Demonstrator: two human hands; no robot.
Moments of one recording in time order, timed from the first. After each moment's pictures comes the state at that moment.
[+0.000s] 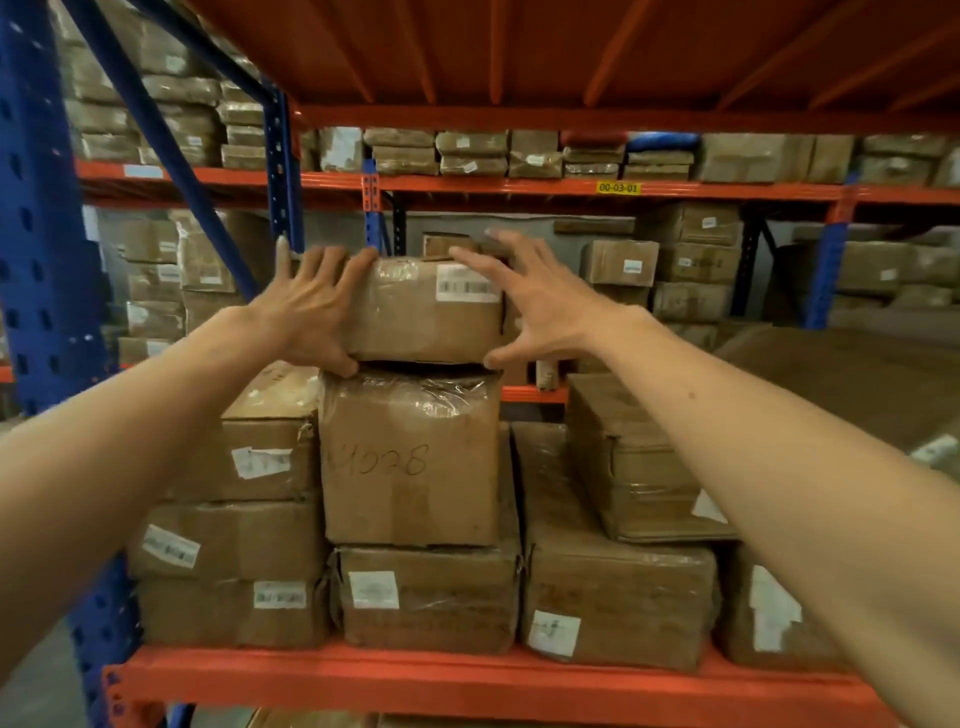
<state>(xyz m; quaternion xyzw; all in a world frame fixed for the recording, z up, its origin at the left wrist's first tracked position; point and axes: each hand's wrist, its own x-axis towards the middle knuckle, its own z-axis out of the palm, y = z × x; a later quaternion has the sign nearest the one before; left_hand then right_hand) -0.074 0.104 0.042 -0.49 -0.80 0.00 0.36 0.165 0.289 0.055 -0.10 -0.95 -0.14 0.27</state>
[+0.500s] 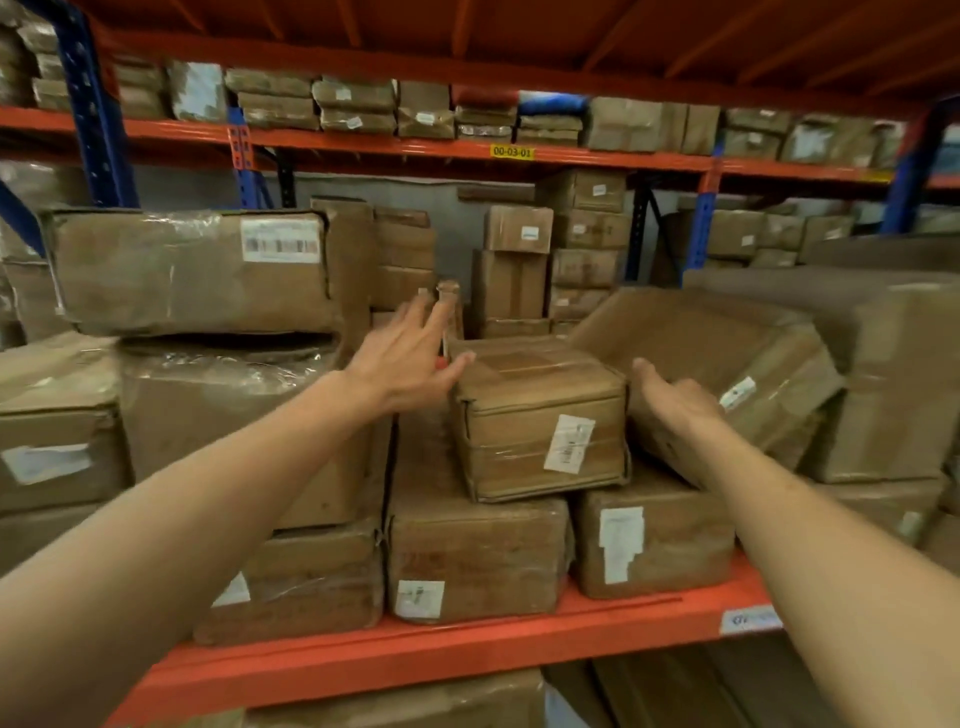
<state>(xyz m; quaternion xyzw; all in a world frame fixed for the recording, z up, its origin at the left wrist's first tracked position) 0.112 0.276 -0.042 -0.64 -0.69 -0.20 0.26 0.402 0.445 -0.086 -0.62 -0.65 0.27 0.36</state>
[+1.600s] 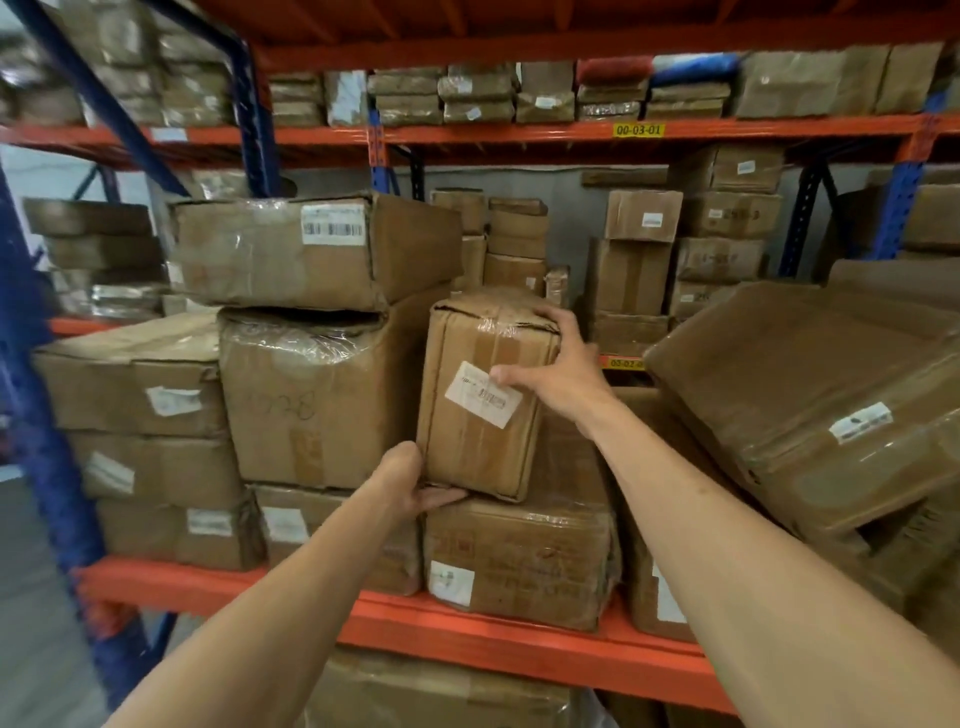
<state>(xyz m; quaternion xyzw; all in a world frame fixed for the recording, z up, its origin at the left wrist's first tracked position) 0.121 0.260 -0.173 -0.03 -0.61 -0.70 -0.37 0.262 0.408 -0.078 -0.22 -0.80 0.43 0.36</state>
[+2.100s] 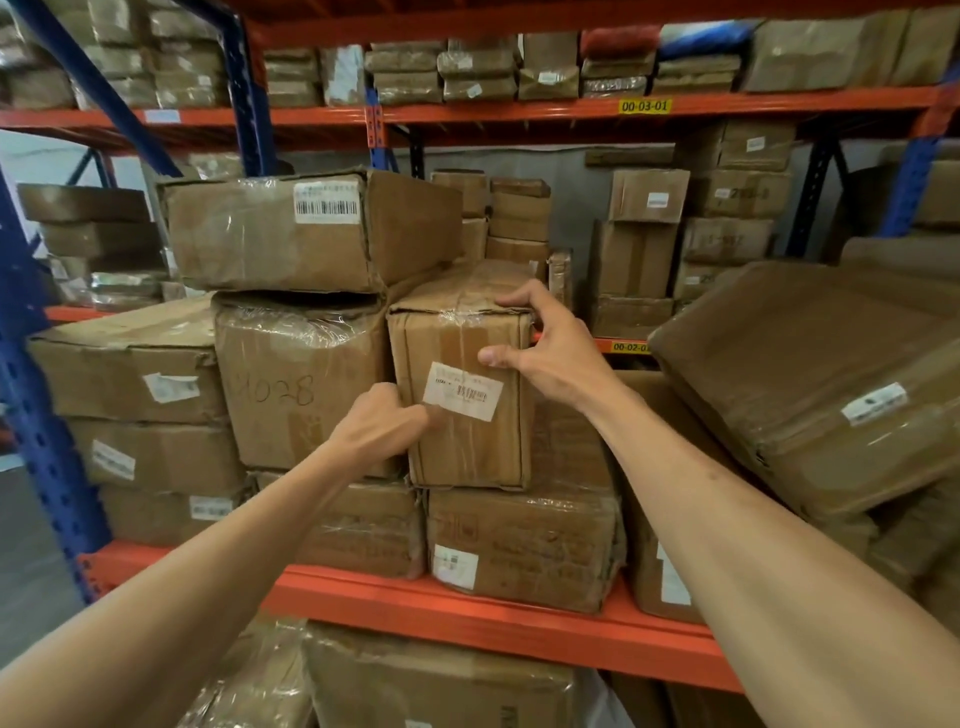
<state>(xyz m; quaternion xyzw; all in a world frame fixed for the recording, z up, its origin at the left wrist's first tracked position) 0.113 0.222 -0.125 -0.32 -0.84 -0.44 -0.09 0.263 0.399 -0.074 -0.08 -0.85 0.37 0.36</state>
